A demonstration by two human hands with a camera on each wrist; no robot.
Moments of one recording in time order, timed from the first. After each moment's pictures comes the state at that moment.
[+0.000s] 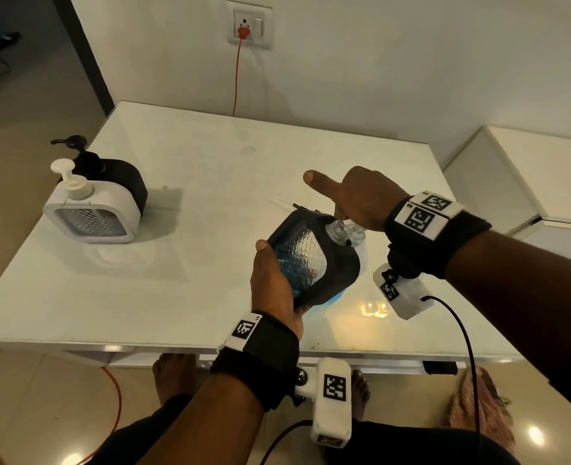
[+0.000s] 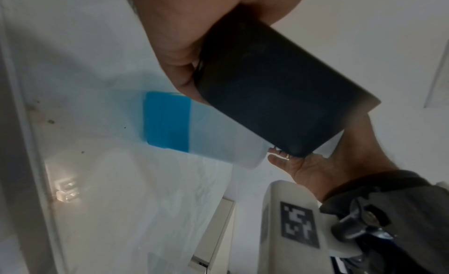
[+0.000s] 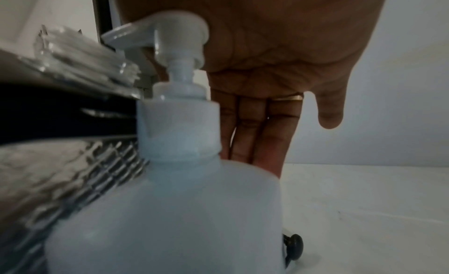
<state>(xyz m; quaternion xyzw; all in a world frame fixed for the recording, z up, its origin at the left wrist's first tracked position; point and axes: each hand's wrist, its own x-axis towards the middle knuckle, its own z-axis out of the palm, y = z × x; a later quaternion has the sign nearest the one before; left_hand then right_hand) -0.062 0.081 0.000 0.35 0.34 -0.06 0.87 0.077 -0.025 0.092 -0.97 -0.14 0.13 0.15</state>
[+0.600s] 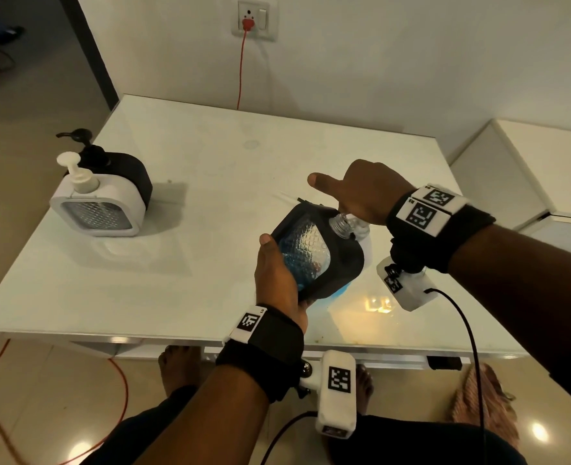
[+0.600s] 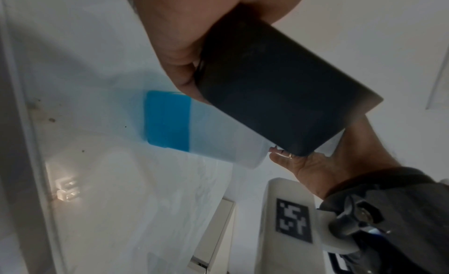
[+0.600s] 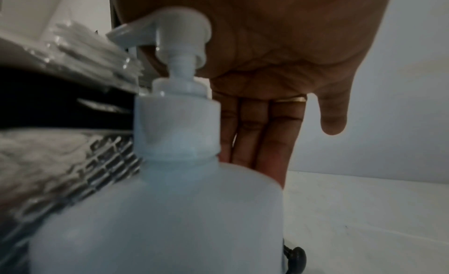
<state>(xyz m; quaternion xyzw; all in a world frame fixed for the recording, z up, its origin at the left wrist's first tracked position) -0.062 0.081 0.001 0.36 0.35 -0.05 0.86 0.075 -0.021 0.095 -0.98 -0.14 0.12 0.11</state>
